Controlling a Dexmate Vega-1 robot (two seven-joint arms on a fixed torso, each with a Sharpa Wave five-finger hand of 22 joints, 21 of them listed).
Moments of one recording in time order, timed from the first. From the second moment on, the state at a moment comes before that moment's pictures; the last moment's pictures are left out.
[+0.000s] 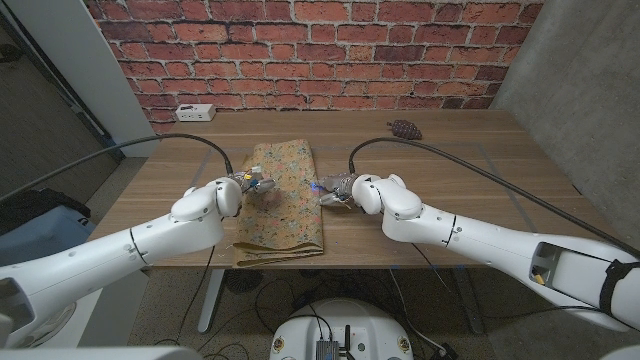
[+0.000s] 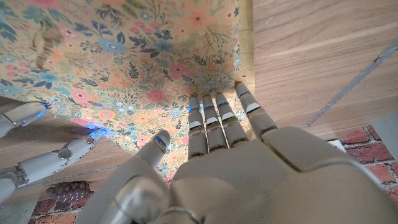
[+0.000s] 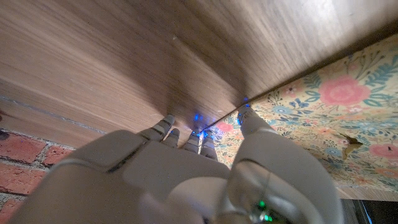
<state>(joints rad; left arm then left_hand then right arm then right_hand) 0.70 1.02 0.85 -2.14 0.36 0.97 -0.22 0.04 0.08 0.74 0.17 0.19 0.48 0.05 0.18 0.19 0.47 0.02 0.20 0.19 0.39 -0.01 0.18 0.17 0.33 0.07 0.31 0.17 -0.47 -0.57 -1.16 -1.84 -0.69 -0.63 0.50 0.58 0.19 0.48 -0.09 0.18 0.03 -0.09 0.18 0.19 -0.09 -0.10 0.18 0.19 -0.17 -0.03 0.19 0.18 -0.02 -0.02 0.19 0.17</state>
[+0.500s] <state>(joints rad) 0.68 1.00 0.86 -2.12 0.37 0.96 -0.23 0.04 0.08 0.74 0.17 0.19 0.48 0.06 0.18 0.19 0.47 0.03 0.20 0.19 0.38 -0.01 0.18 0.17 0.34 0.07 0.31 0.17 -0.58 -0.64 -1.05 -1.98 -0.68 -0.56 0.40 0.56 0.17 0.46 -0.07 0.18 0.03 -0.09 0.19 0.19 -0.07 -0.09 0.19 0.19 -0.17 -0.03 0.20 0.18 -0.01 -0.02 0.19 0.17</state>
